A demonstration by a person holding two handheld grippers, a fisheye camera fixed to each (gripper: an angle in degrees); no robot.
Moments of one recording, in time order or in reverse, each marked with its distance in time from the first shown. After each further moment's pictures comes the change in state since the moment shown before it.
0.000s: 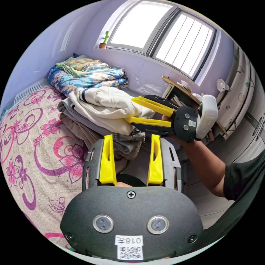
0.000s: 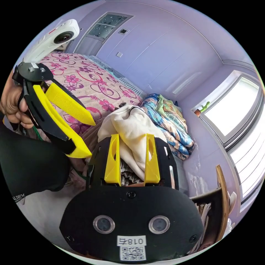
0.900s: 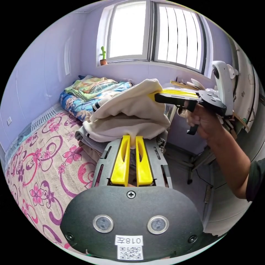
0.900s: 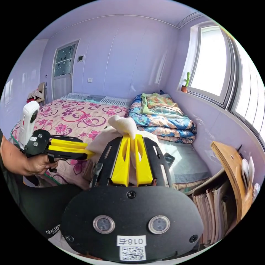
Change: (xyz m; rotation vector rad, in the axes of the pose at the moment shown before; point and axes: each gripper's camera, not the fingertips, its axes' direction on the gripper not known) left arm -0.001 0.012 0.036 0.133 -0.231 0.132; right arm 0.157 0.001 0.011 0.098 -0.109 0.506
